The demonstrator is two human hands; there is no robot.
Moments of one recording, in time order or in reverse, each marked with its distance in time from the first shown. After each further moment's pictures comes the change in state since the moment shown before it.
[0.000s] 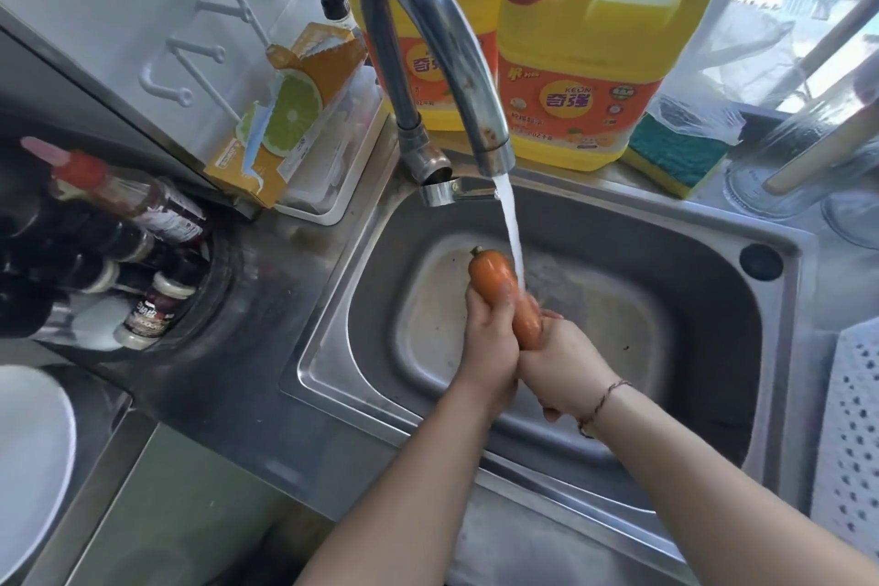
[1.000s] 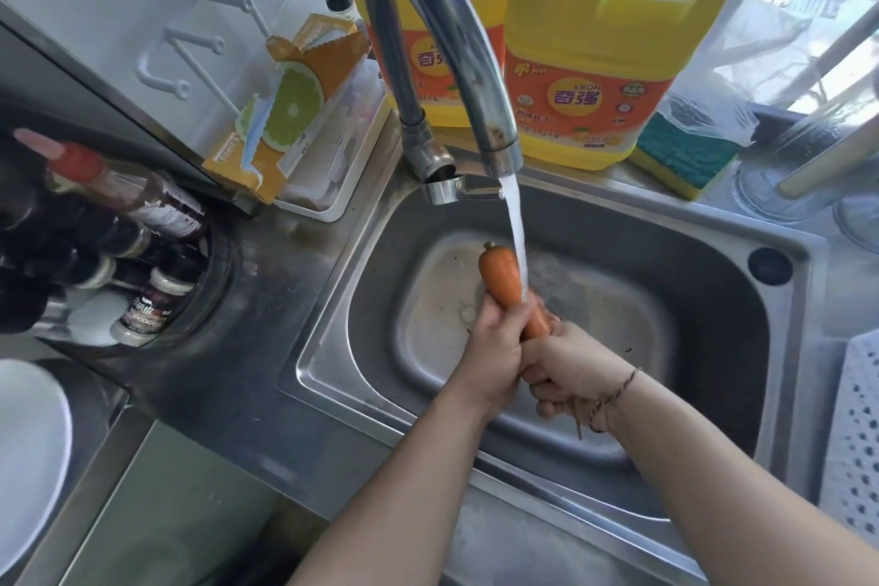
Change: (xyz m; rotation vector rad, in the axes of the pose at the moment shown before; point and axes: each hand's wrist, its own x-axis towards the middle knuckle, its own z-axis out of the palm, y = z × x) left_hand 0.003 -0.003 -0.007 -0.030 -0.097 -0.108; right_hand 0.013 0.008 -0.005 0.428 -0.237 0.221
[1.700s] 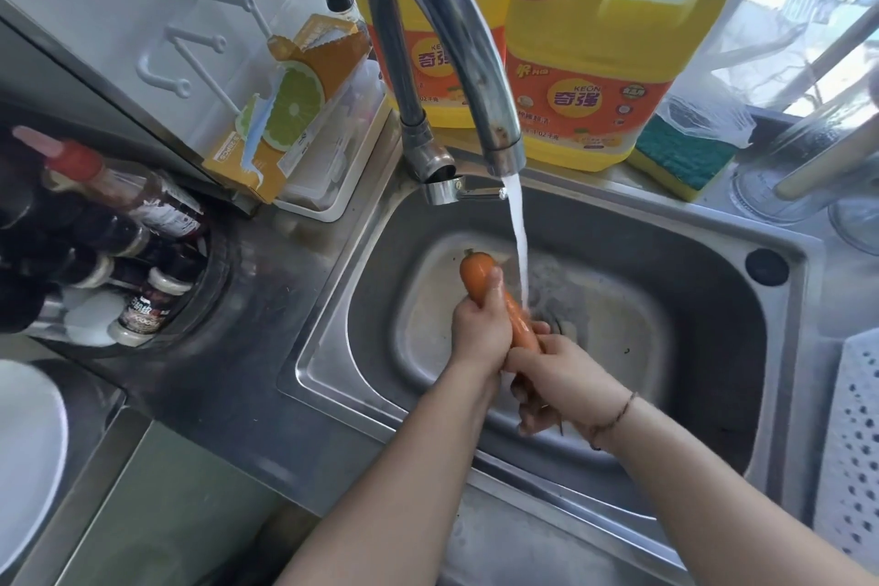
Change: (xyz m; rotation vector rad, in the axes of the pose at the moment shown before) left_hand 0.018 0.008 0.000 0.135 0.346 -0.115; right_hand -0.002 0.014 0.008 -0.139 0.043 -0.078
